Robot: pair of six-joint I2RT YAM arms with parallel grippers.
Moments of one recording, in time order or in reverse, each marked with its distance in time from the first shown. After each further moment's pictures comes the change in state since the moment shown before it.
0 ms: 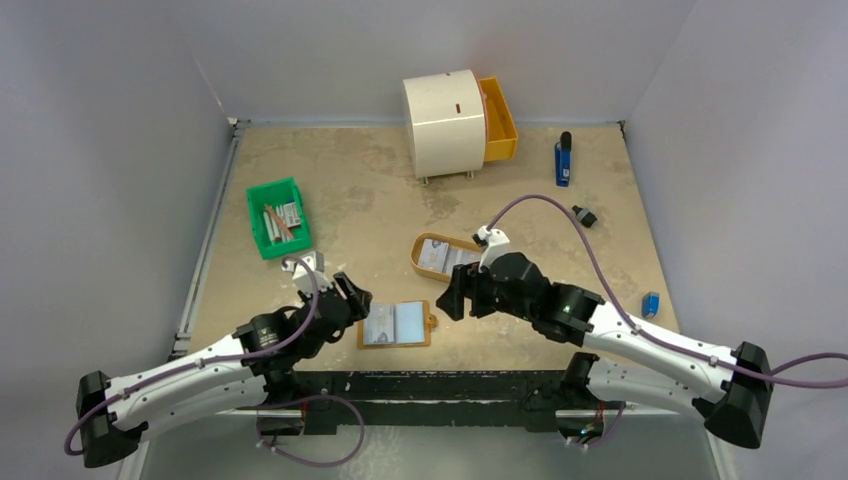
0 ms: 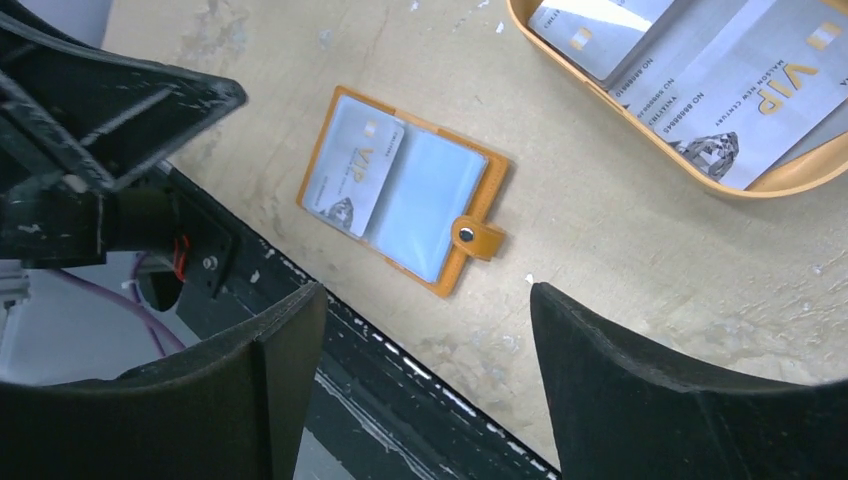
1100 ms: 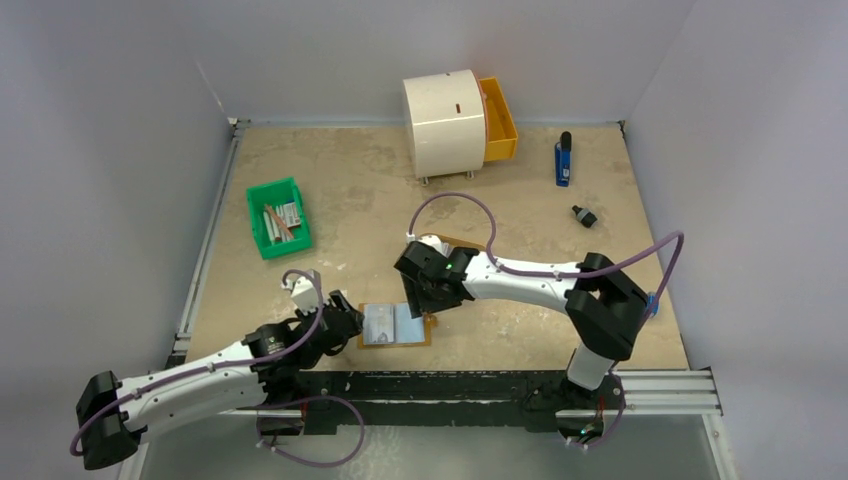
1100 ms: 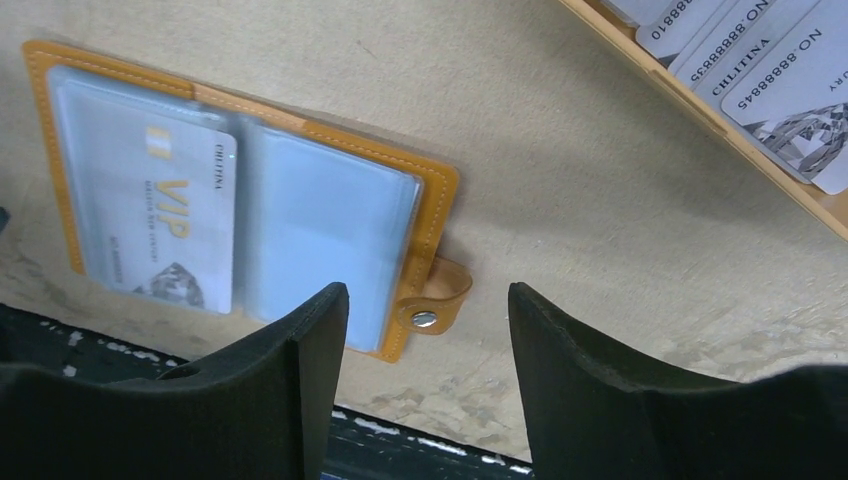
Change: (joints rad) left arm 0.000 -0.042 -0.172 -0.033 0.038 -0.136; right arm 0.060 0.784 0.462 -0.289 0.080 0.068
